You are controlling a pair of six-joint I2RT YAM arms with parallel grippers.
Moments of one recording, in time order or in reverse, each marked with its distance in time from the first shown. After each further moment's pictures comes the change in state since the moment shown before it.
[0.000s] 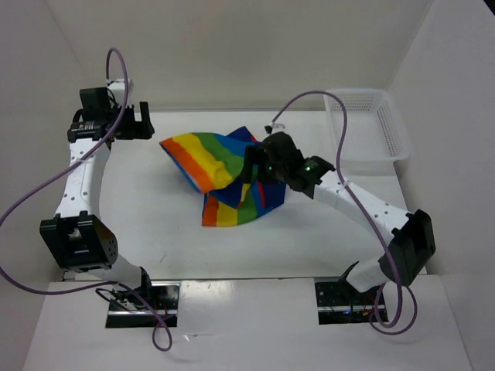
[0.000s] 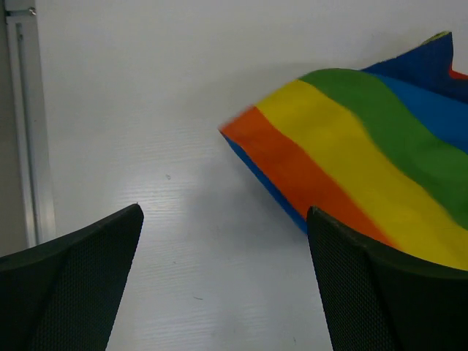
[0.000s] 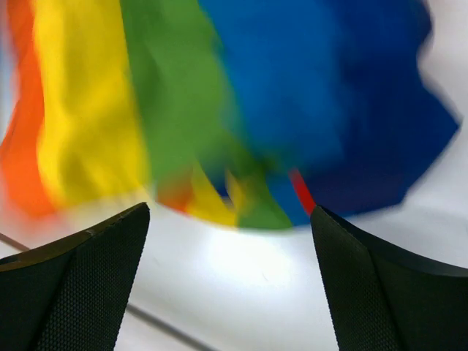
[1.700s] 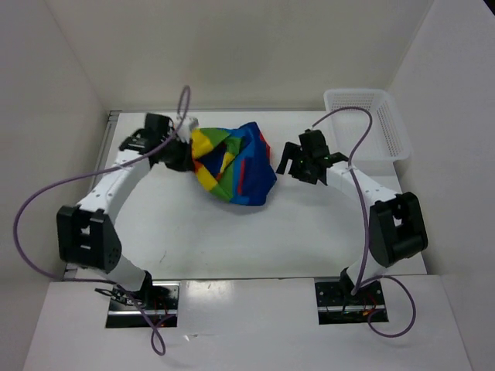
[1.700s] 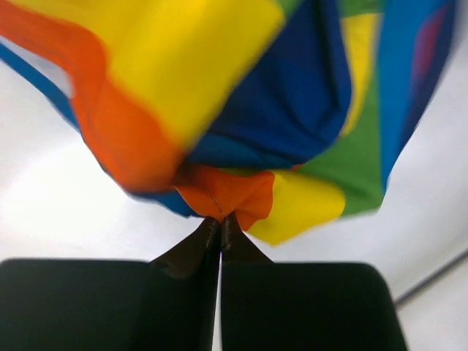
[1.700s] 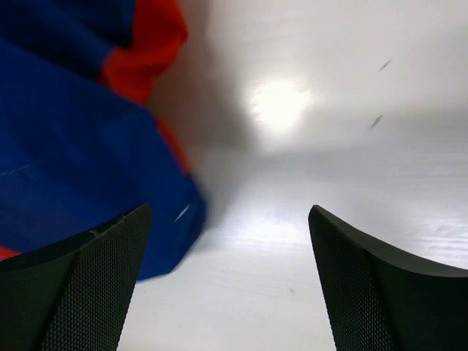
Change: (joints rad) left arm -0.357 0.027 -0.317 -0.021 0.140 -0.001; right arm -0.339 0.132 -0.219 0.096 -0.135 -0.002
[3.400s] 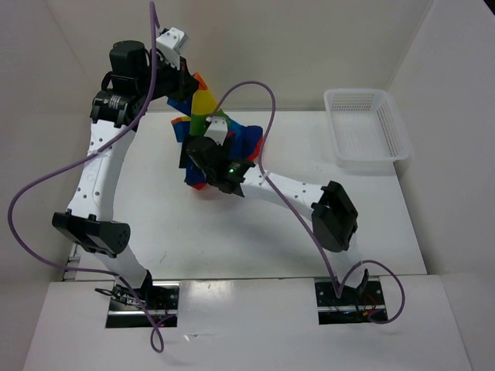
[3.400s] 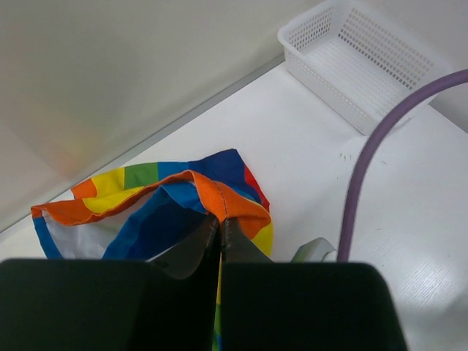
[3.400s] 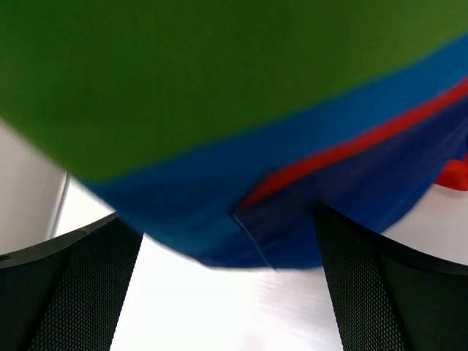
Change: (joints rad) left arm -0.006 0.113 0.859 -0.010 0.105 0.000; right arm 0.636 0.403 0.640 0.161 0.568 0.076
